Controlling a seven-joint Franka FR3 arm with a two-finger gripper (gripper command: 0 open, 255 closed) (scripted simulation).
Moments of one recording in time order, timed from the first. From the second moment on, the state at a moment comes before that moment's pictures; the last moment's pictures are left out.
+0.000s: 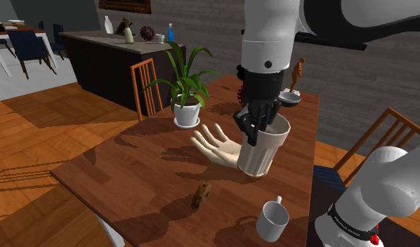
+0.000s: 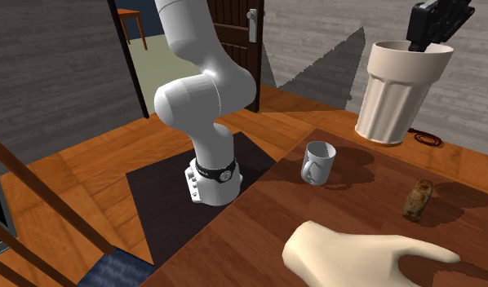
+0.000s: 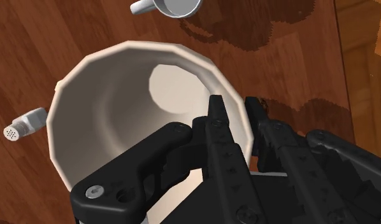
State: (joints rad) arm 0.01 -0.47 0.57 -1.99 0.27 1.48 0.67
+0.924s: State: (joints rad) arm 0.03 -0.49 0.60 -2.19 0.30 1.66 0.66
